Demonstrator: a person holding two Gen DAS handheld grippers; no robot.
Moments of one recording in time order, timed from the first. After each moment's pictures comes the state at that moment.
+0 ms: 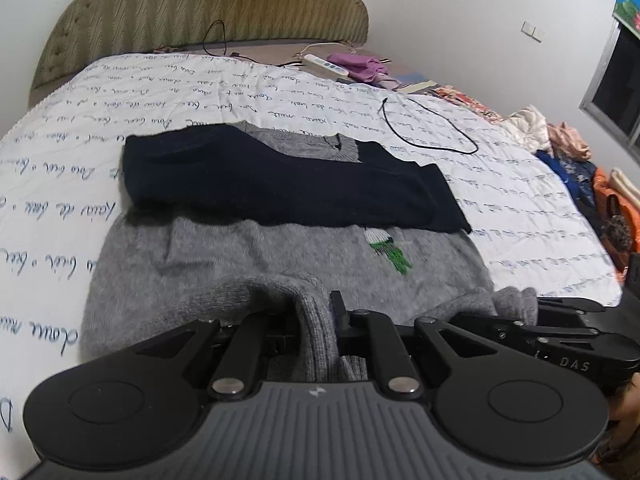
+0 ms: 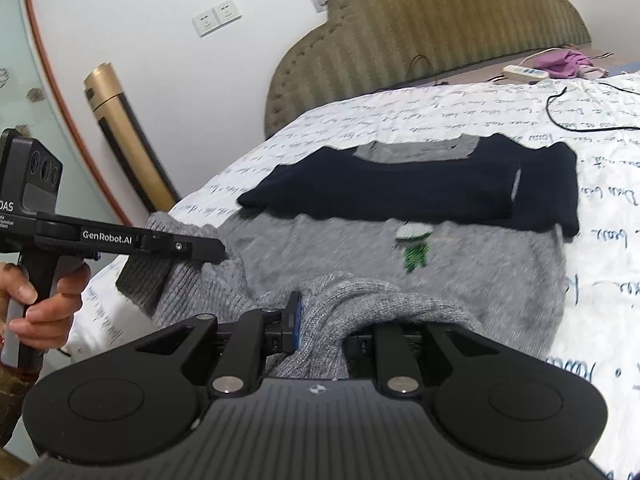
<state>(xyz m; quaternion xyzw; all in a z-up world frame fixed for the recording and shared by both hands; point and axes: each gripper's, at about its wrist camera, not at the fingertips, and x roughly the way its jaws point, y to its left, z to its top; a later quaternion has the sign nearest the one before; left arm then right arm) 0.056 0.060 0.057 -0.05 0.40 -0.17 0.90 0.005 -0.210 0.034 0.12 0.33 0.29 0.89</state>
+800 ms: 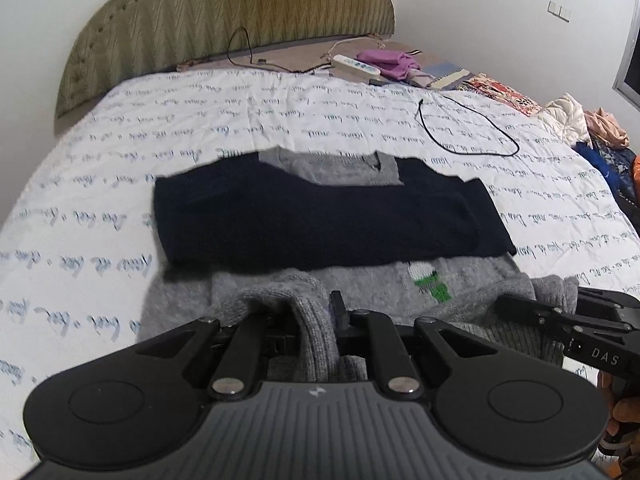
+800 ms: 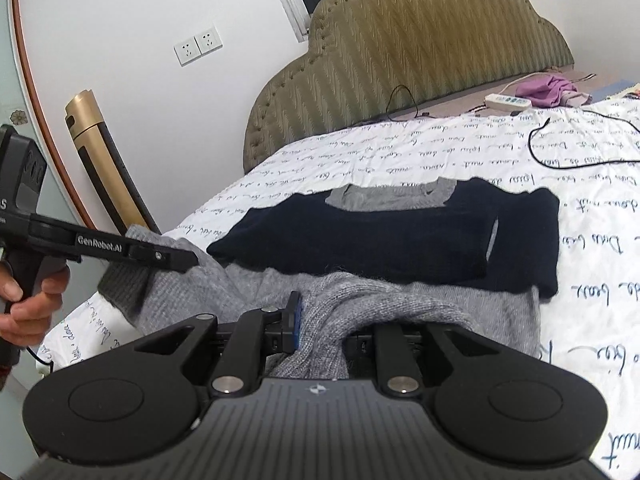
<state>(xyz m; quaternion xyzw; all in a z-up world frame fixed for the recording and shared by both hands) 0.096 0.057 0.091 0.00 0.41 -0.12 0.90 0.038 -0.220 0.046 0.12 0.29 0.26 0.91</state>
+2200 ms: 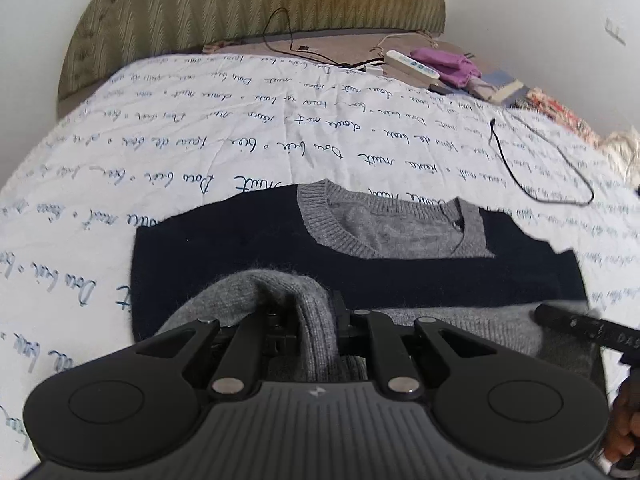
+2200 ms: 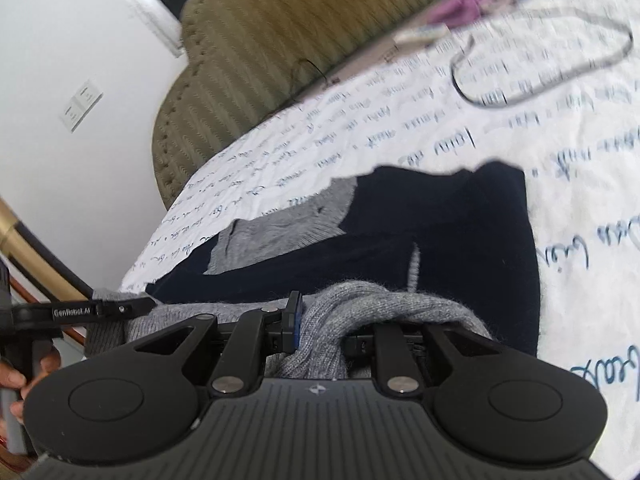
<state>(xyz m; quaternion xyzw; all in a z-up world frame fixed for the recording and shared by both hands) 0.247 0.063 0.040 -0.04 0.44 -0.07 0.90 0.196 -0.273 -0.018 0.28 0.37 0.18 0.87</state>
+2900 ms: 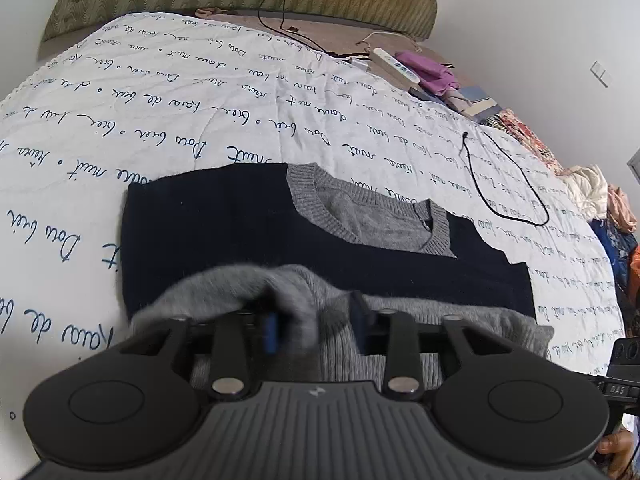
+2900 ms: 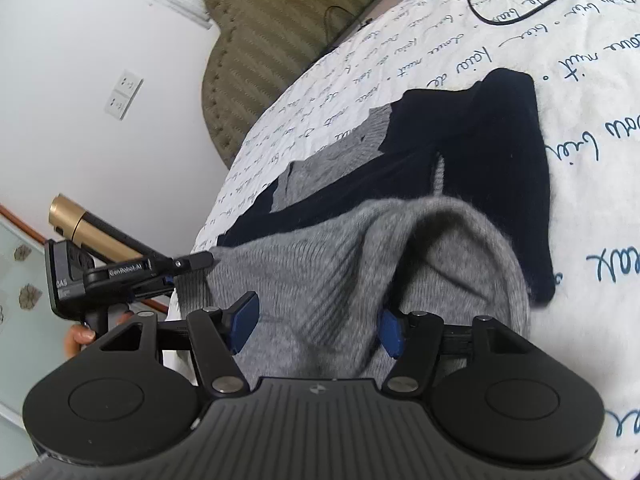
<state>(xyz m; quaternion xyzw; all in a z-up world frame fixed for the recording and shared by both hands) 0.236 0.102 0.042 -0.13 0.46 -0.13 0.87 0.161 -0.291 -0.018 0.34 0.41 0.28 0.80</state>
